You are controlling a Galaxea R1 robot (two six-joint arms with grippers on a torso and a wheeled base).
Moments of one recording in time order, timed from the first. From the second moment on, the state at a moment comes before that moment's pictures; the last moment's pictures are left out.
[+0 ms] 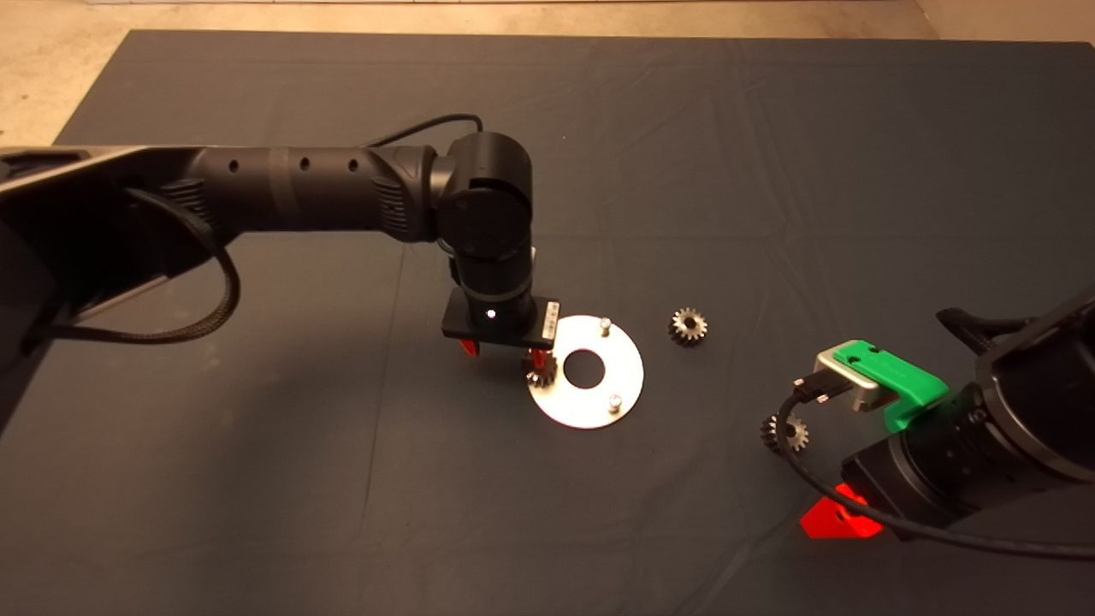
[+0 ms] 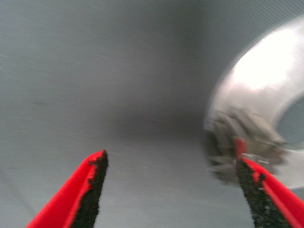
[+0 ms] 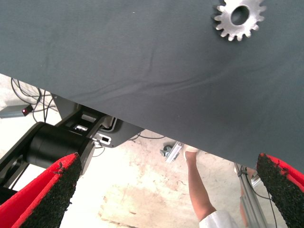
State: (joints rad) left arm -0.37 2.74 -1.19 0.27 1.53 -1.42; right arm 0.51 2.32 -0.41 0.00 -1.53 1.59
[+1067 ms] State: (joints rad) left arm -0.39 2.05 -0.44 0.26 1.53 -1.46; right arm 0.50 2.28 -0.74 0.00 -1.52 0.96
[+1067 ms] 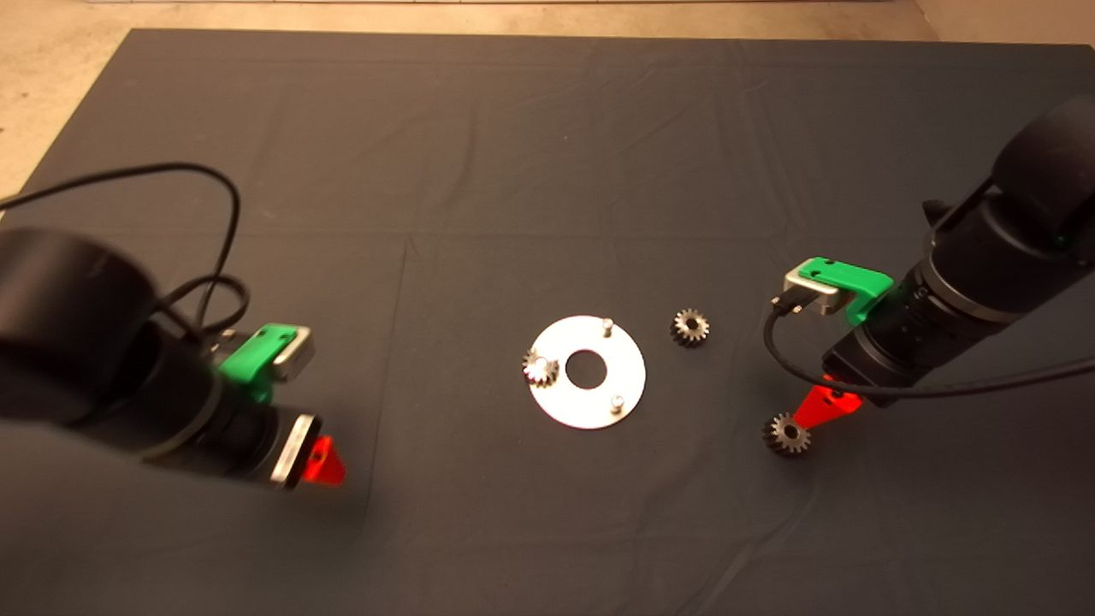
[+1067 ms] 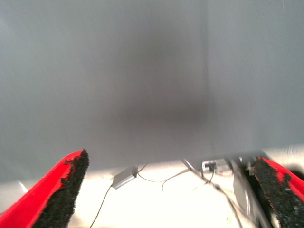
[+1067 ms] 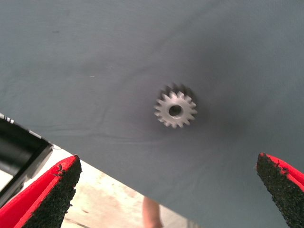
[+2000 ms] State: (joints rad) left arm -0.39 2.01 -0.36 0.22 1.53 -1.57; right arm 0.48 2.35 -0.95 -0.03 -1.53 0.77
